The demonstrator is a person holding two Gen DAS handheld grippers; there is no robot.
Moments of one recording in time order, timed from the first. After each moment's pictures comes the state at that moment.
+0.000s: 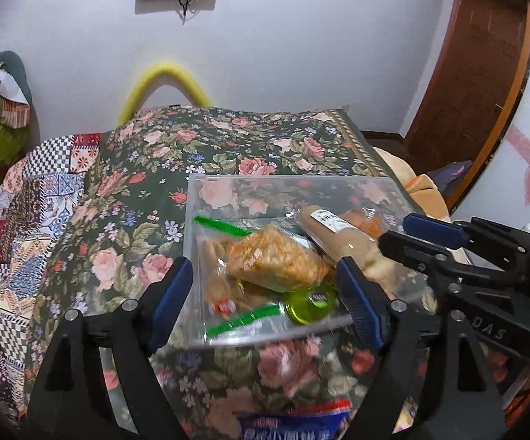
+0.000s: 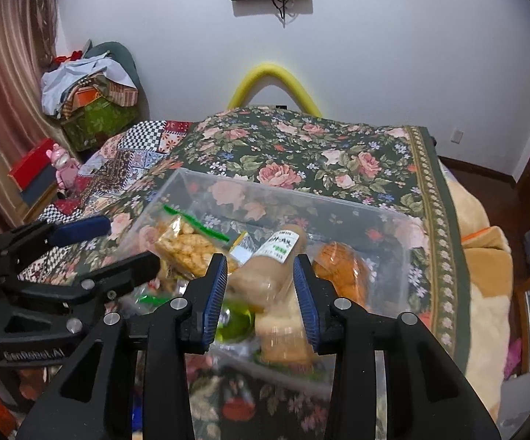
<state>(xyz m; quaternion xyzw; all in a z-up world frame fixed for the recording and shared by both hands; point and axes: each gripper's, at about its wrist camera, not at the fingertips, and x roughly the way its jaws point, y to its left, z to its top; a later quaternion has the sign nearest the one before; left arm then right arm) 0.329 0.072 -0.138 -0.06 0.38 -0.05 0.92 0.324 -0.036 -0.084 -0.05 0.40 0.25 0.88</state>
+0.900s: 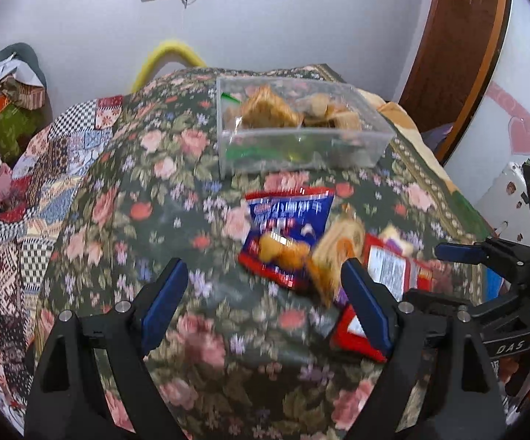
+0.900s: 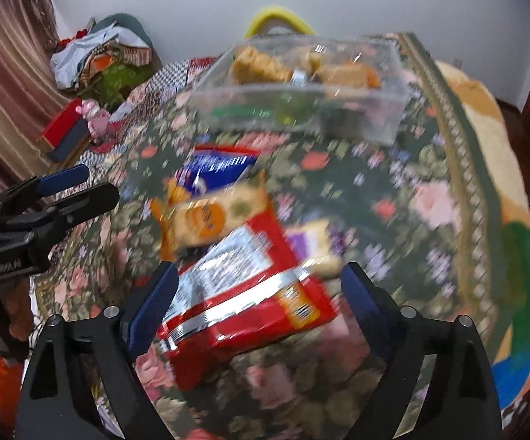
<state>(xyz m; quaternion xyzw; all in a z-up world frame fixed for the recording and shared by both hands) 0.136 0.078 -0.170 -0.03 0.42 -0.05 0.90 0.158 -0.047 -0.135 -0.01 0.50 0.25 0.83</state>
